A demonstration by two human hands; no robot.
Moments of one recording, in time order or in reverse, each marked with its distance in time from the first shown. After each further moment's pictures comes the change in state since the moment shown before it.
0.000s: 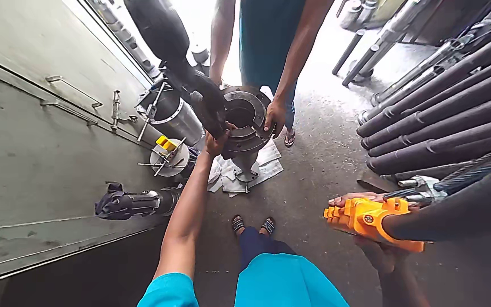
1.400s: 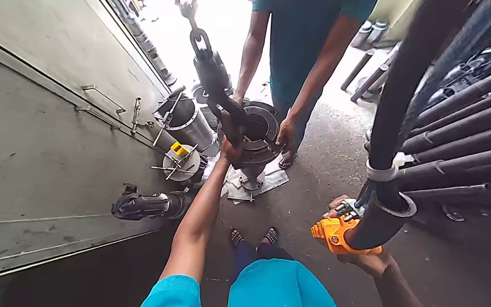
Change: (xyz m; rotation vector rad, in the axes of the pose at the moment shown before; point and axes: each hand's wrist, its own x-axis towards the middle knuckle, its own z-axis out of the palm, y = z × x) left_hand 0.003 -0.004 0.005 0.285 0.162 -0.254; right_hand 0.047 0.007 0.028 0.162 -0.350 0.003
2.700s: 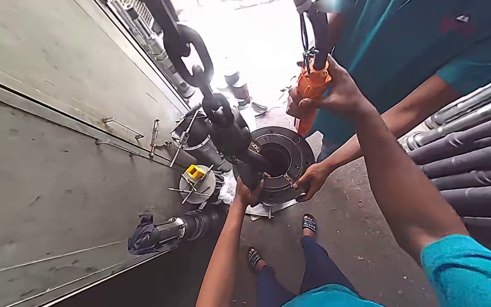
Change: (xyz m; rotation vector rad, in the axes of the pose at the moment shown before) left_hand -0.008 0.007 0.000 -0.086 -0.010 0.002; right_hand 0.393 0.165 -0.103 -0.278 -0.002 -0.062
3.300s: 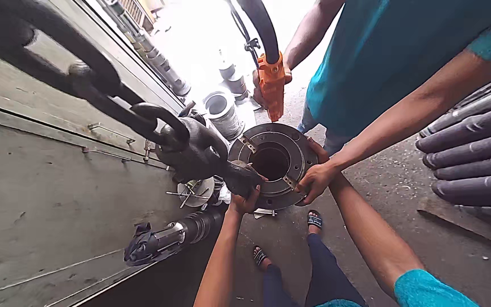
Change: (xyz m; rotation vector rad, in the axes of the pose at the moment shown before) left_hand -0.002 0.001 0.002 -0.120 0.020 0.081; right_hand -0.136 0.049 0.102 0.906 0.293 0.698
